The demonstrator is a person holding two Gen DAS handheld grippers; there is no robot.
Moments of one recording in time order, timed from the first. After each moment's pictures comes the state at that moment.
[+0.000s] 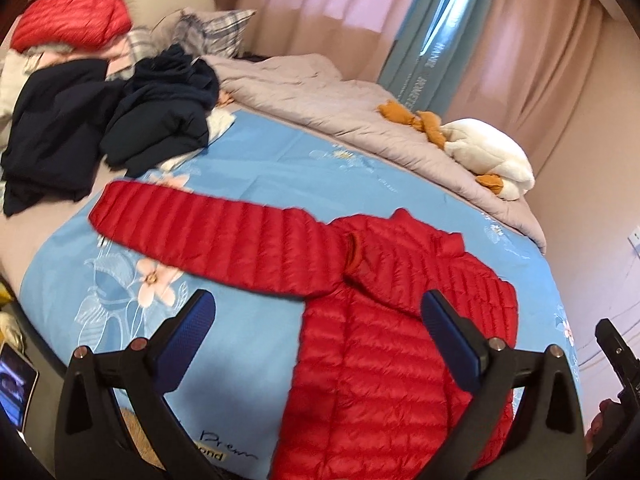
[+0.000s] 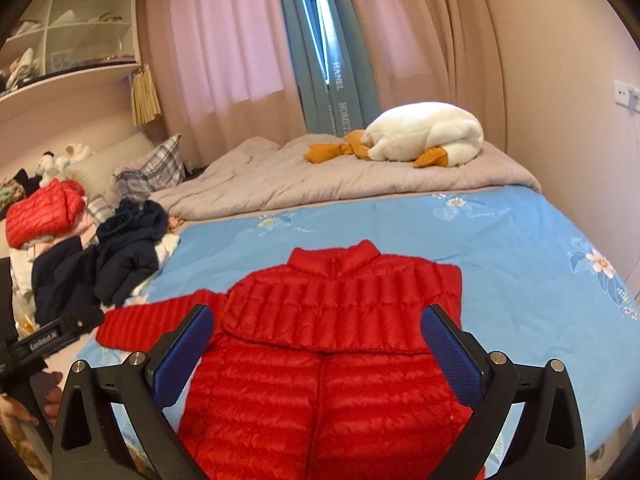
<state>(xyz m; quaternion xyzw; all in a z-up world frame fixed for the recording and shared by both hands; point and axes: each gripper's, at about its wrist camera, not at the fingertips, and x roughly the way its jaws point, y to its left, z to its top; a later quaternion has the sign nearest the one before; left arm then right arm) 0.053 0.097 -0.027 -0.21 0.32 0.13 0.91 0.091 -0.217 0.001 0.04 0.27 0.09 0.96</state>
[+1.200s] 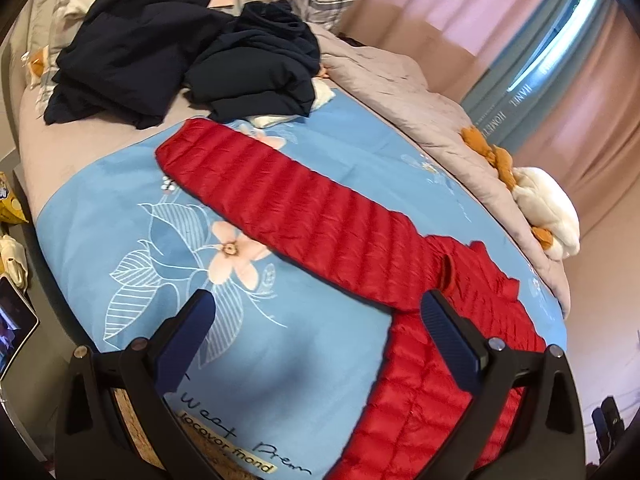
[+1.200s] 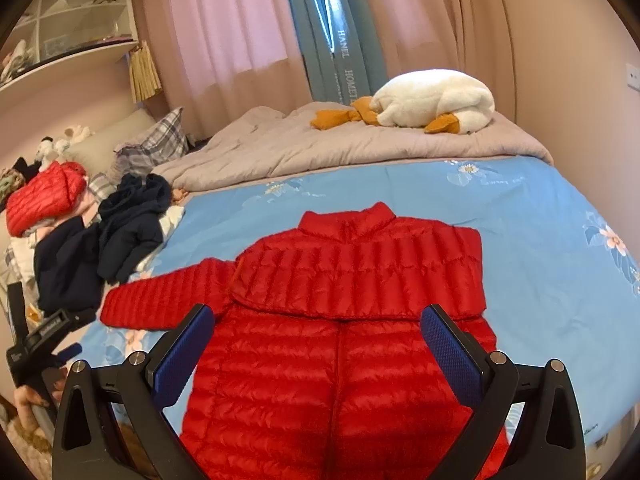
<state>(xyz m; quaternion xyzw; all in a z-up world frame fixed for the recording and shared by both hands) 0.027 0.199 -0.074 -0.33 0.32 0.22 0.86 0.097 -0.202 -0.016 0.04 0.32 0.09 0.94</state>
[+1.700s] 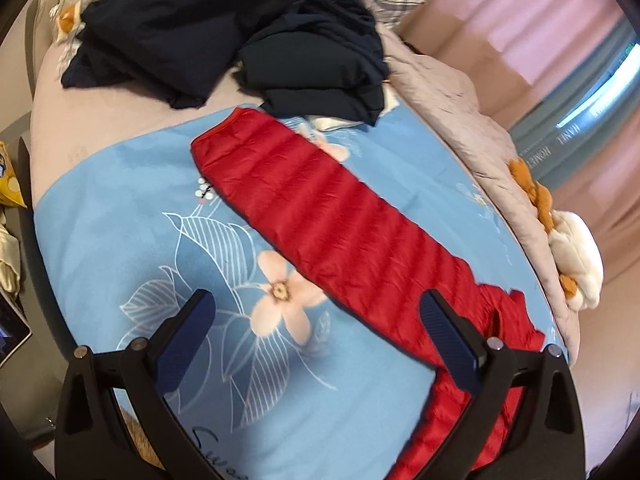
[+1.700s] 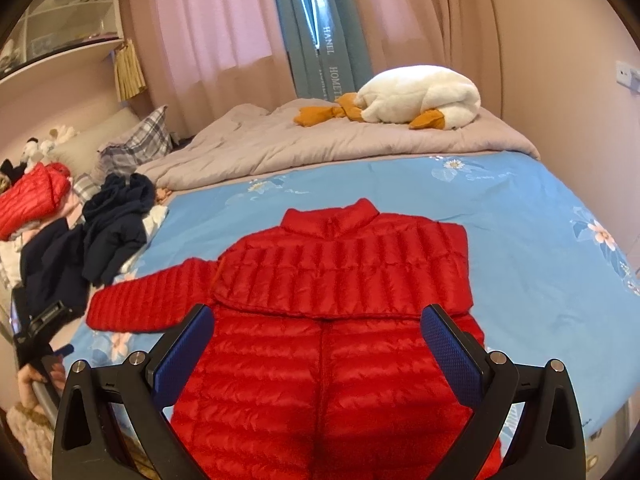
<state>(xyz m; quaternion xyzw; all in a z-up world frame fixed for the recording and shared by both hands) 0.049 0.279 -0.114 -0.39 0.33 0.28 0.81 0.101 -0.206 -0.019 0.04 0.32 0.06 0.94</state>
